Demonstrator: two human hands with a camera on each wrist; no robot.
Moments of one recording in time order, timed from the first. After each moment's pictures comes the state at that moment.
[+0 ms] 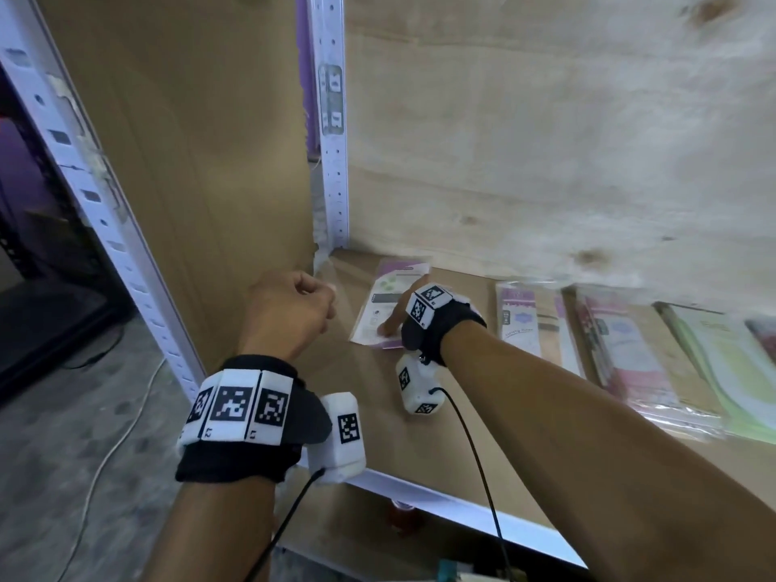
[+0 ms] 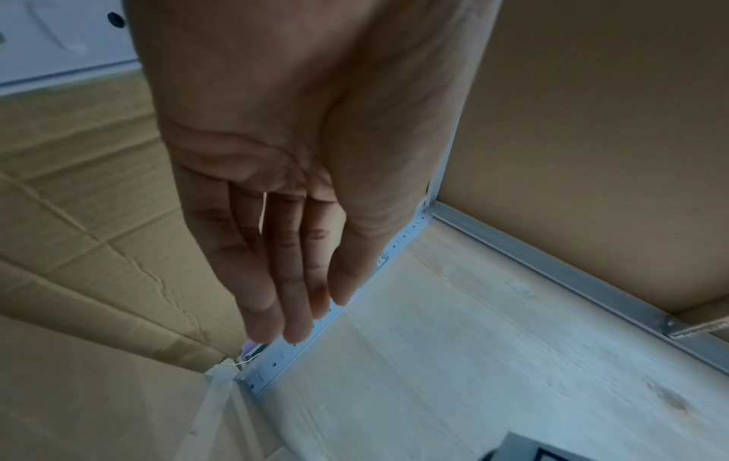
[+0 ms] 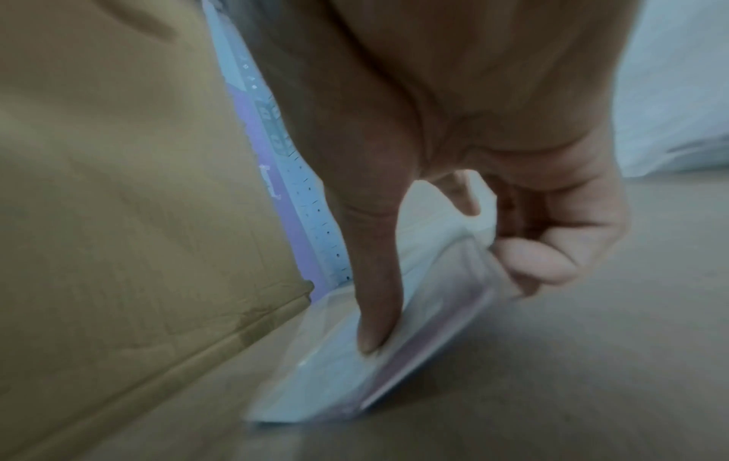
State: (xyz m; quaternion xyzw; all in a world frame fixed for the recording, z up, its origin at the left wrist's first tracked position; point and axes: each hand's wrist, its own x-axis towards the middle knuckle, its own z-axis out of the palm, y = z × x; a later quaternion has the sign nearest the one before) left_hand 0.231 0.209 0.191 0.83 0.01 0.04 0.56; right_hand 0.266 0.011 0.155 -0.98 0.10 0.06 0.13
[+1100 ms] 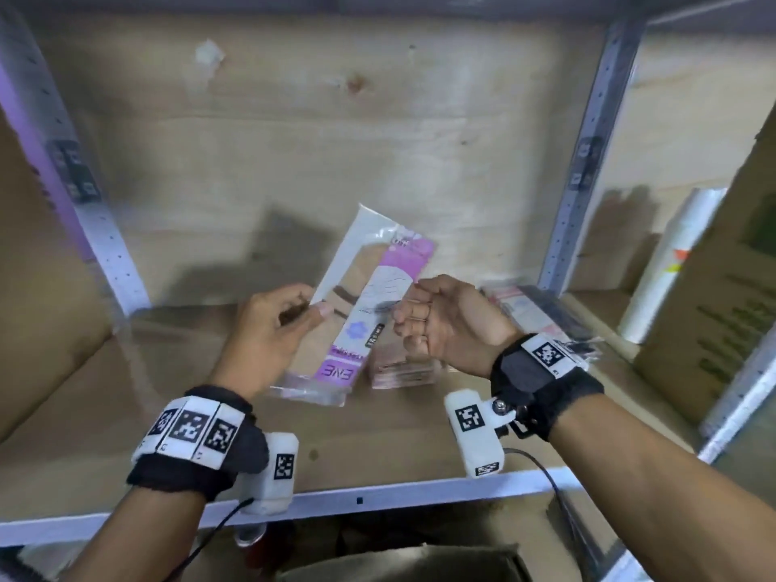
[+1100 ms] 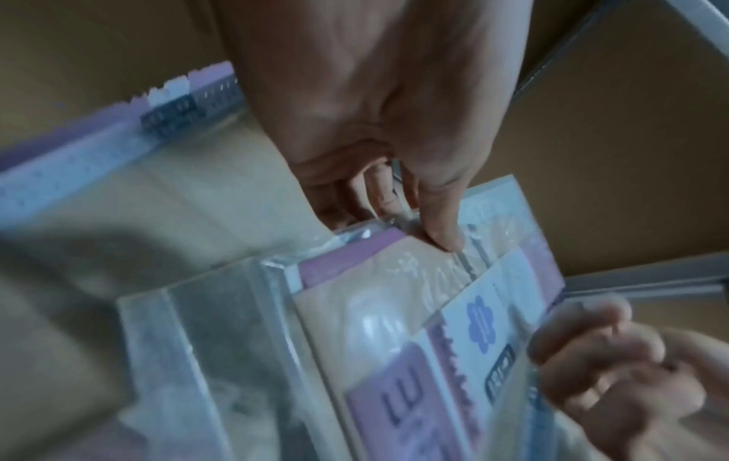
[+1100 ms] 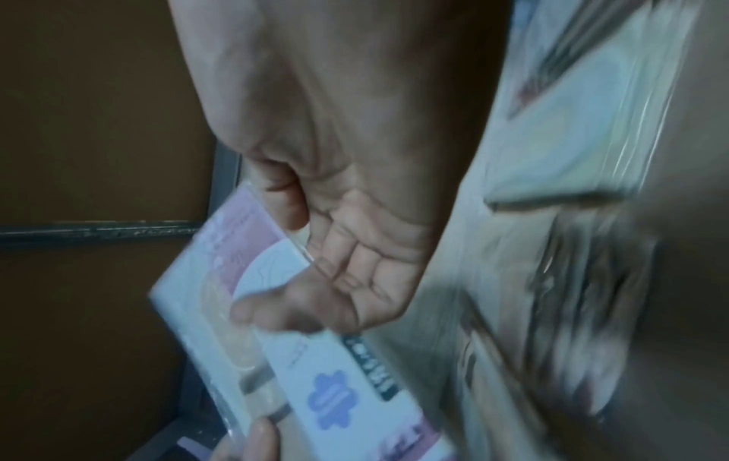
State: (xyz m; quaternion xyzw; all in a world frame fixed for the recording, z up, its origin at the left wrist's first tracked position) left_hand 0.119 0.010 0.214 0.74 -0.42 0.05 0.52; right_hand -0.004 -0.210 0.229 -0.51 0.07 0.01 0.86
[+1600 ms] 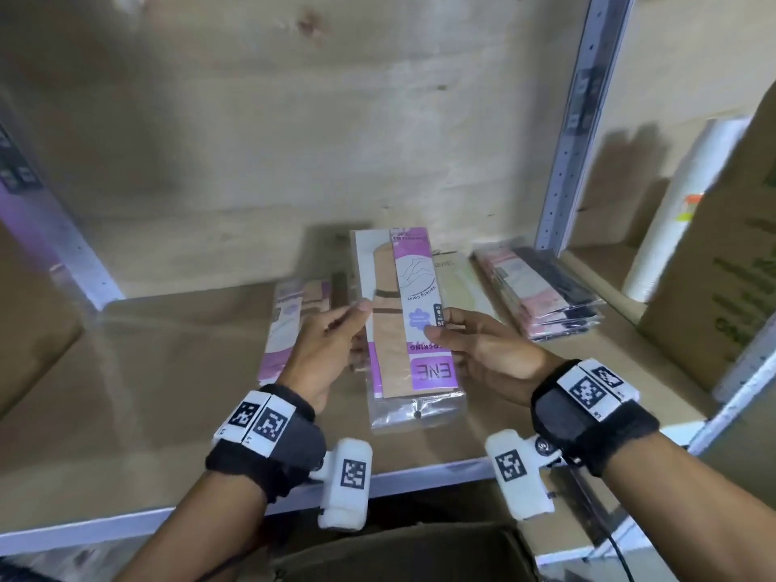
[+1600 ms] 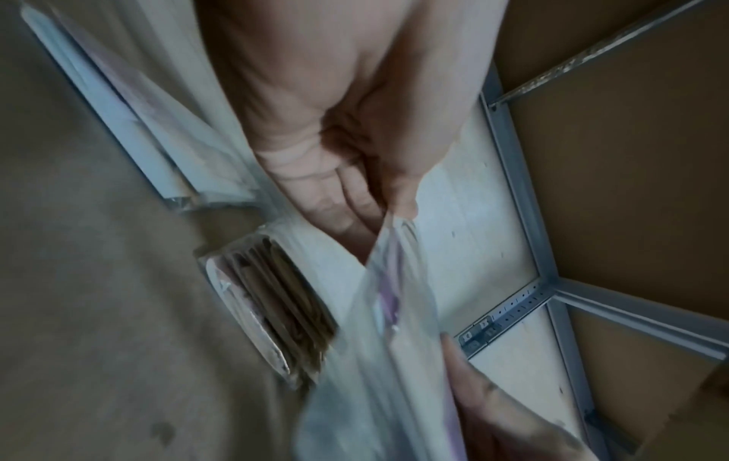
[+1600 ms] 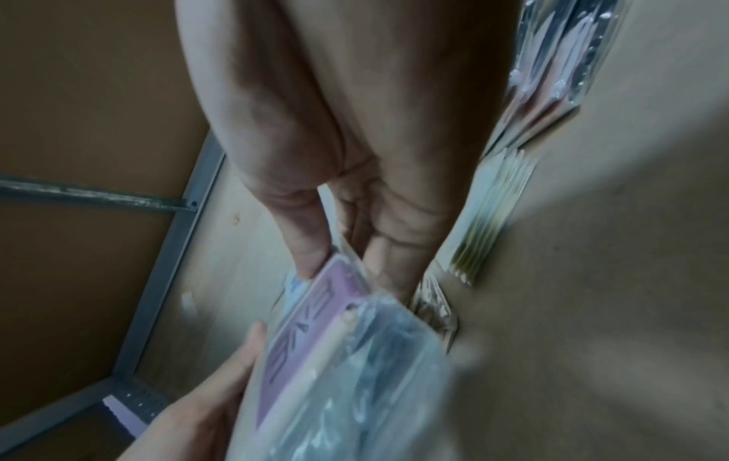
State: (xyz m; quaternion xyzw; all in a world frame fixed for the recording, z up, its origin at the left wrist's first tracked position) left_hand 0.085 -0.079 0.158 0.67 -0.25 -0.23 0.66; right_hand -0.049 -0.253 0.156 -0.63 0.13 -0.07 0.76
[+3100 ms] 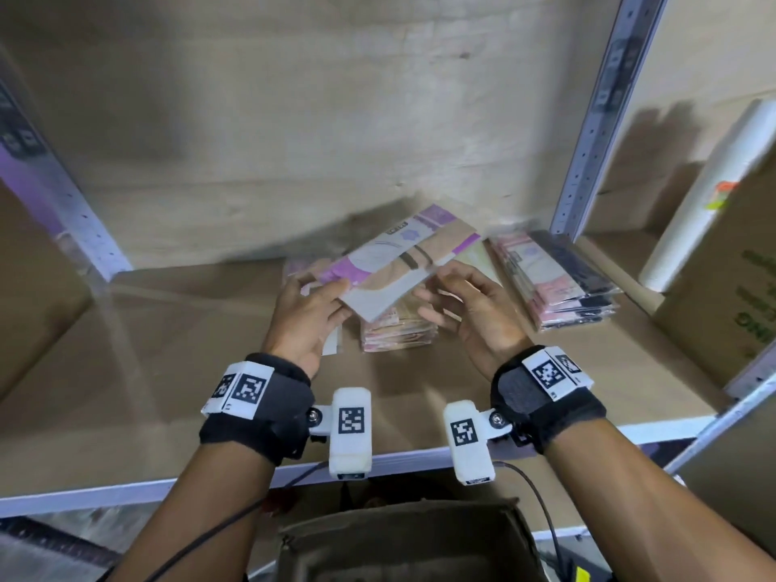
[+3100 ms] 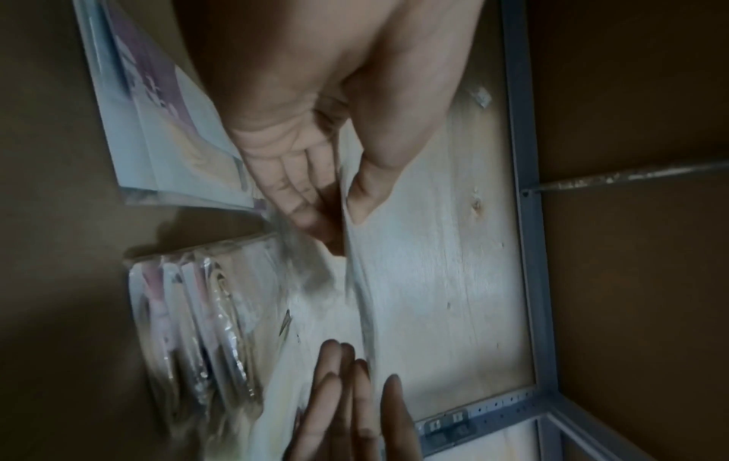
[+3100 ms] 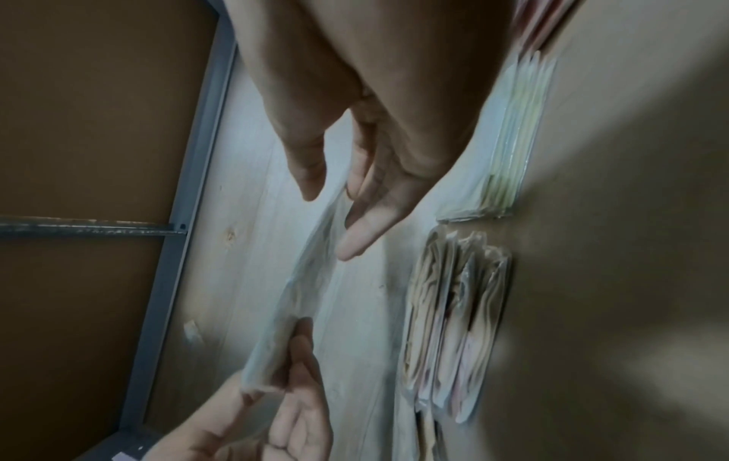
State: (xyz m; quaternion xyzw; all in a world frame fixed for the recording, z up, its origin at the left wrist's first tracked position) left_hand 0.105 -0.071 0.174 0.56 -0.09 -0.20 0.79; right_hand -0.014 -0.239 0.156 -0.46 0.17 -0.26 0.83
